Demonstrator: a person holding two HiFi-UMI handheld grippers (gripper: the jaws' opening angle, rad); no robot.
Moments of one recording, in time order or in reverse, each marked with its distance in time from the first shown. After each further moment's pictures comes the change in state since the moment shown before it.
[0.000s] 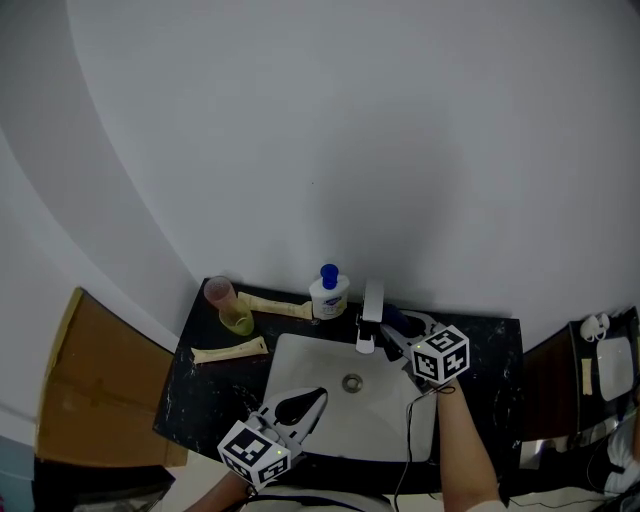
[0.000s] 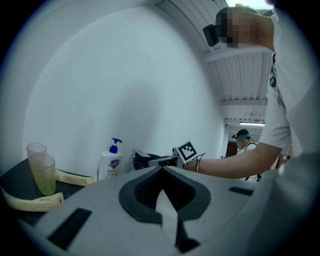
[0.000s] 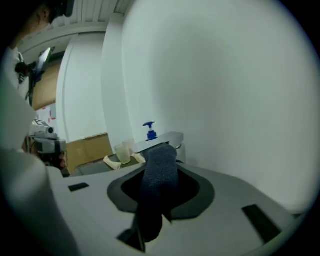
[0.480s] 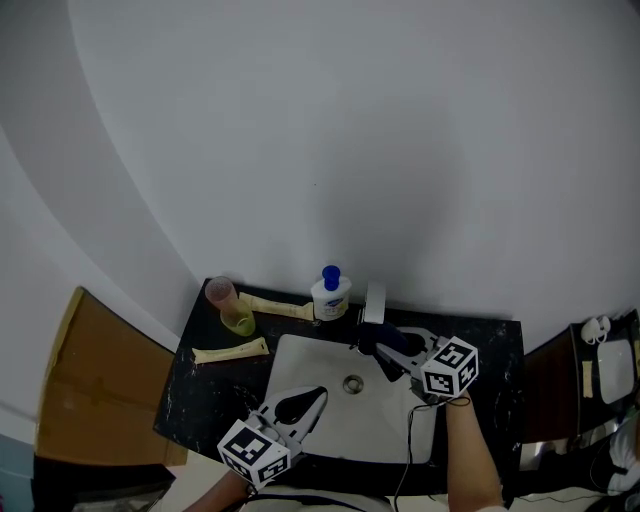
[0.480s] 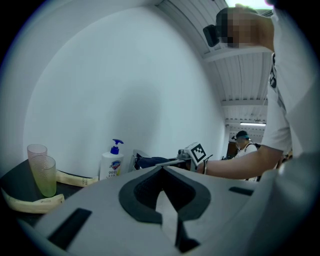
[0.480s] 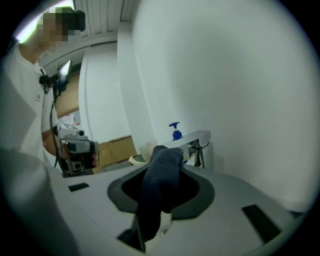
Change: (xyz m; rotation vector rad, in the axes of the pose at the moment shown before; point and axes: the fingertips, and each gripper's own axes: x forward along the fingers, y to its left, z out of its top) left arm 0.000 0.002 0.001 0.004 -0.013 0.001; right arm -0.021 0.052 -0.003 -0.020 -0.032 0.254
